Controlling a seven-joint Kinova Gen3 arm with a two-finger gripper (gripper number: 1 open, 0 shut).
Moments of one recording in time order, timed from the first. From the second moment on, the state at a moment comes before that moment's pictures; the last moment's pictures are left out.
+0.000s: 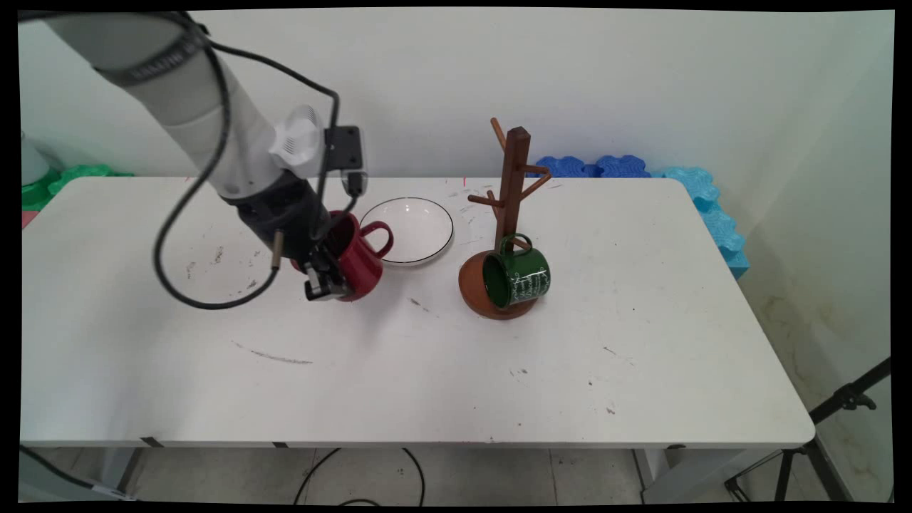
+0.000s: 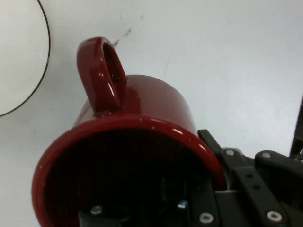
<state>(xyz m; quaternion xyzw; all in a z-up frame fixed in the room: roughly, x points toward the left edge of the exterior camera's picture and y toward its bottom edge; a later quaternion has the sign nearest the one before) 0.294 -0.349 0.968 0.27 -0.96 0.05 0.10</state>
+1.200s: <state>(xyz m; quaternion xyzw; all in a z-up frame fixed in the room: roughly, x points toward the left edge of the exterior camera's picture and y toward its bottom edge) 0.298 -0.415 0.864 0.25 -0.96 0.03 0.08</state>
